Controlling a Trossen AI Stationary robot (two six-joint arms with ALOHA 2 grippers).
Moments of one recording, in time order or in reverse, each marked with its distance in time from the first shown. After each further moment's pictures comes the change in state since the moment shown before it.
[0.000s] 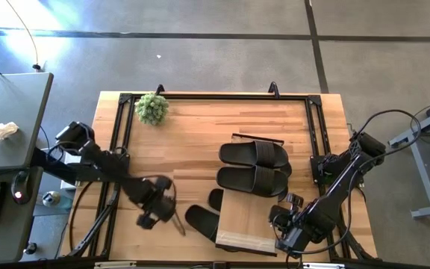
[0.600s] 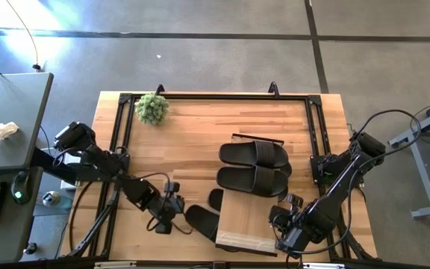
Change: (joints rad) left arm -0.026 -0.001 -0.202 0.635 -0.202 -0.204; right arm 0.000 0.000 0.000 0.009 -0.006 -0.001
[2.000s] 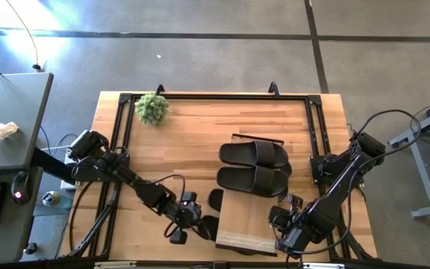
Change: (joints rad) left arm 0.071 0.182 0.197 0.132 0.164 0.046; right arm 0.000 0.000 0.000 0.005 -0.002 0.000
